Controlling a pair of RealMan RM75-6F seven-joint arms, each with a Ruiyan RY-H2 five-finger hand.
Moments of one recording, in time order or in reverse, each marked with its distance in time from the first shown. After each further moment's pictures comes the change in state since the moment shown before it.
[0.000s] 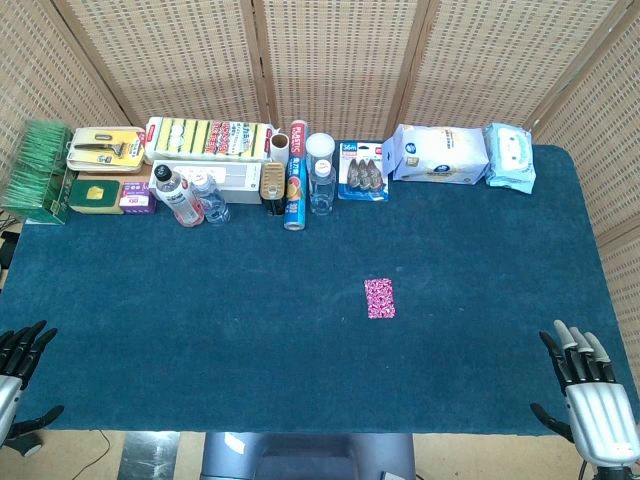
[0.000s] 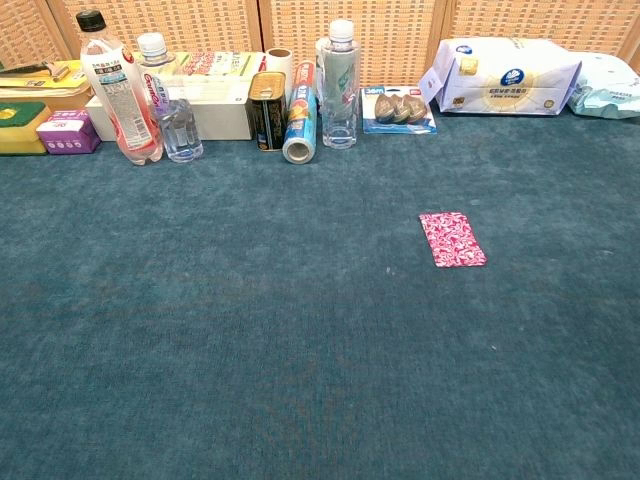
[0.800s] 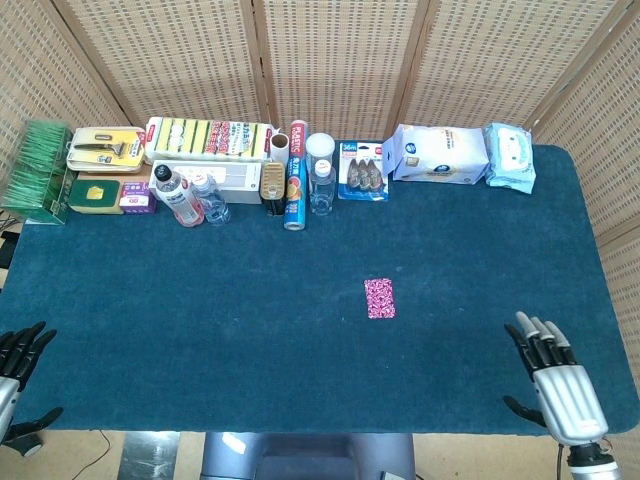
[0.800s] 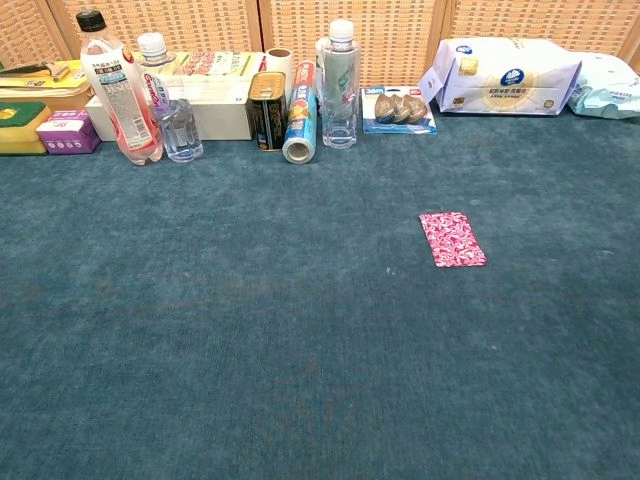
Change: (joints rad) left arm -0.004 0.017 0.010 0.004 0.018 0.000 -0.042; right arm 0.108 0.002 0.007 -0.037 0.000 -0.167 0.049
